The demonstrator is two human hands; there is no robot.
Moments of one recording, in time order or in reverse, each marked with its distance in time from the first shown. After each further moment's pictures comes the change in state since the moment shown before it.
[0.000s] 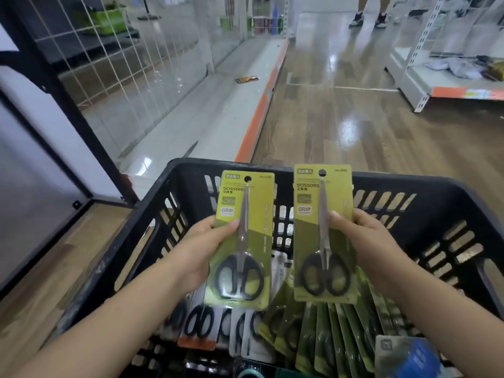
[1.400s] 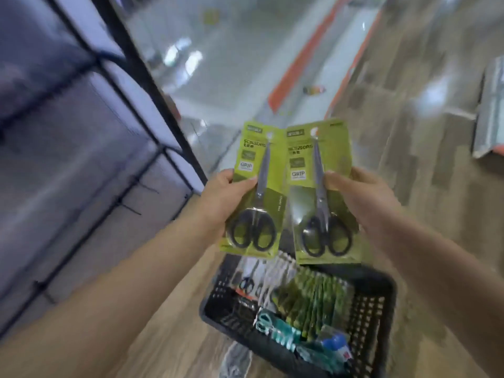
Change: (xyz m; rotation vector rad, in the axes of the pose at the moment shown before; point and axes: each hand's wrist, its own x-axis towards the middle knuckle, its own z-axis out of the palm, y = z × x) left_hand -0.162 0.418 0.029 -0.035 0.394 -0.018; right_hand -0.084 -0.452 -0.003 -0.177 -0.099 0.032
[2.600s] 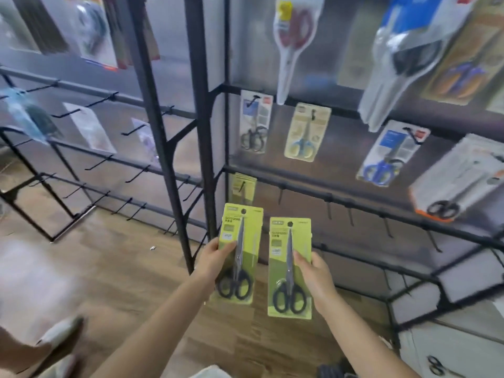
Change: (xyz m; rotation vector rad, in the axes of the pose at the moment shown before) left_hand -0.580 -0.129 -0.314 -0.793 1.257 0.005; right_hand -0.527 -0.042 0.259 -0.596 -1.173 -0.375
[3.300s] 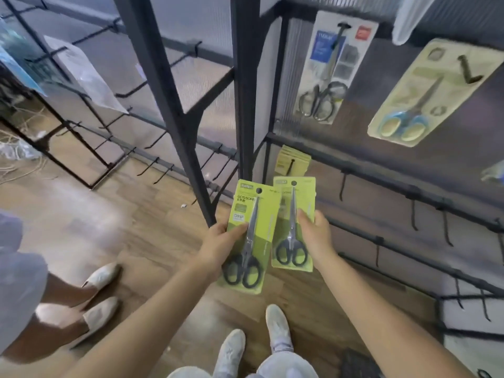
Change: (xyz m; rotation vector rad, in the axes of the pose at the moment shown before) left_hand 0.114 0.024 -0.043 -0.049 0.051 -0.097; right_hand 0.151 -0.055 0.129 -0.109 -0.063 -0.009
